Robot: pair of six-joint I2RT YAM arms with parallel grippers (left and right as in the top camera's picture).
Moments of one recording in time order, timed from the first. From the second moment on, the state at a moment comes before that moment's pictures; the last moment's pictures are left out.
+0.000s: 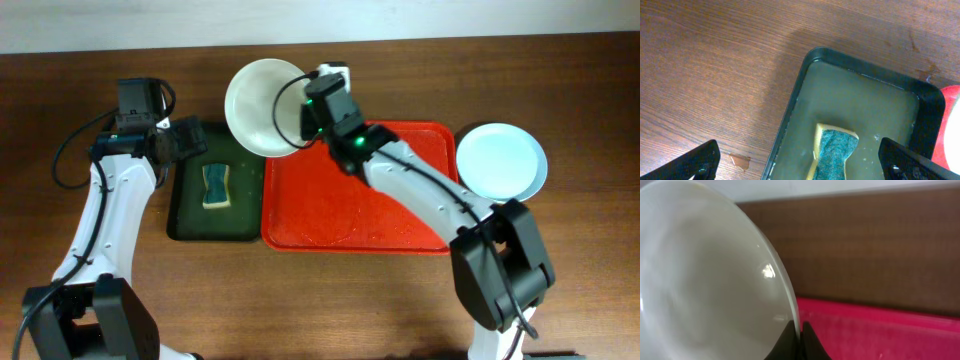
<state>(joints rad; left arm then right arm) 0.06 1.68 1.34 -0.67 -0.12 -0.21 0.54 1.97 1.51 -0.22 0.16 0.47</state>
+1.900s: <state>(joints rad) 0.06 1.68 1.34 -0.67 -0.12 -0.21 -0.14 1.97 1.50 -1.31 -0.14 0.27</state>
